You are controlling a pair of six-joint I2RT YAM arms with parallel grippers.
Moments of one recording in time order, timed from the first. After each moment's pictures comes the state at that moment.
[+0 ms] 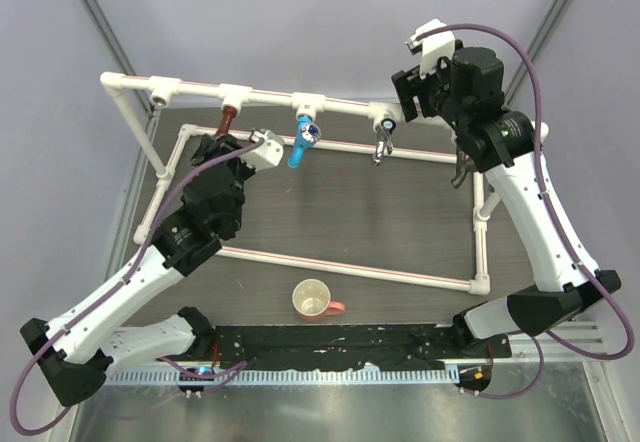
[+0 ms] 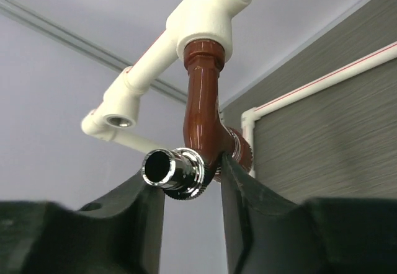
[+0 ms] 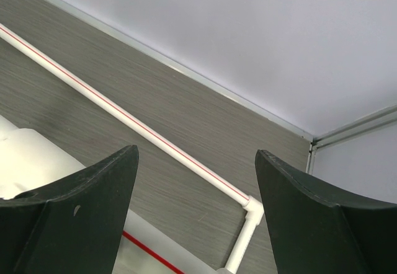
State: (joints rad) left arm -0.79 0.99 1.05 -0.13 -0.84 0.80; right arm 0.40 1.43 1.80 -0.65 0.13 -0.32
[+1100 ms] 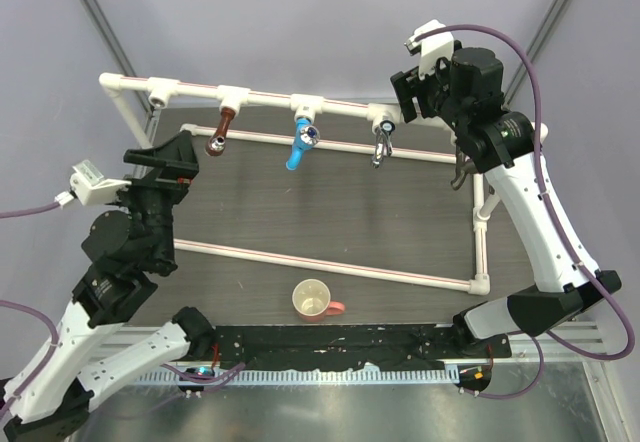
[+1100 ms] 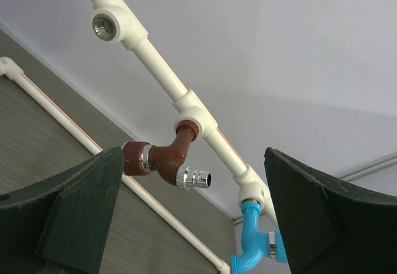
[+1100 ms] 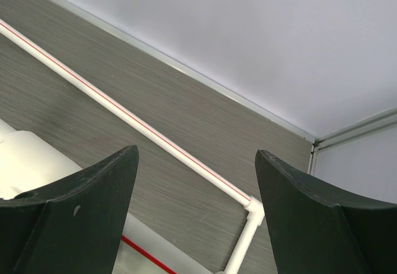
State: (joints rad) left arm -0.80 0.62 1.08 -0.19 -0.99 -0.69; right arm 0.40 1.43 1.80 -0.65 0.13 -0.32
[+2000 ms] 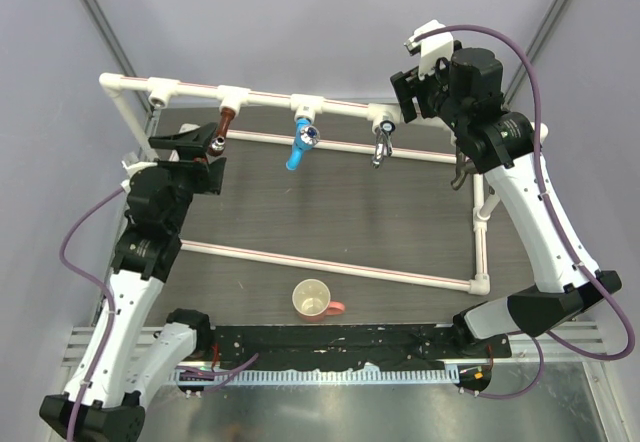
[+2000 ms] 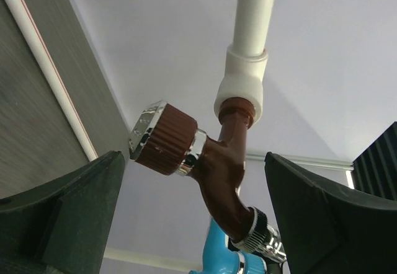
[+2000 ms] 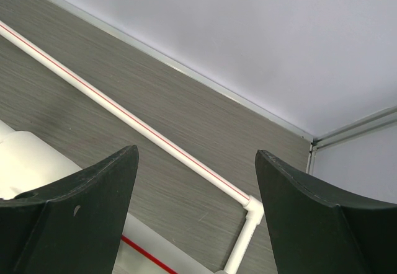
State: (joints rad) left arm -0.21 0.77 0.92 -0.25 -0.14 -1.56; right arm 0.41 1.43 1.80 -0.65 0.14 -0.32
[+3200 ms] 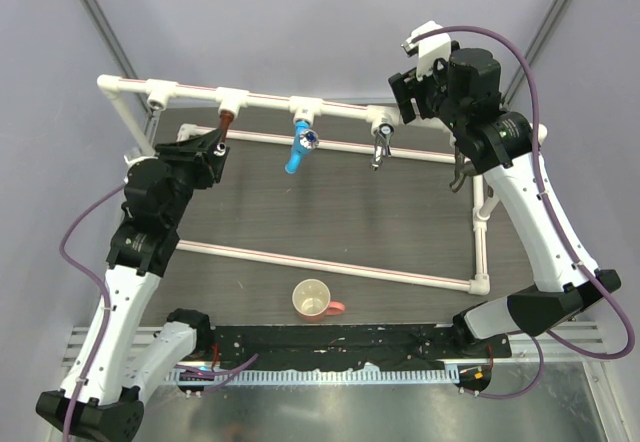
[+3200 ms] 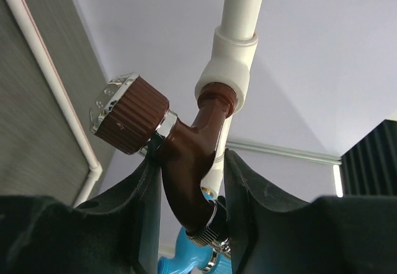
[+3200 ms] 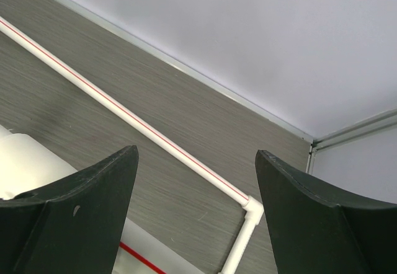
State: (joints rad) left arm -0.21 0.81 0.97 -0.27 -0.09 -1.67; right arm 0.41 1.43 1.80 -0.65 0.14 -0.33
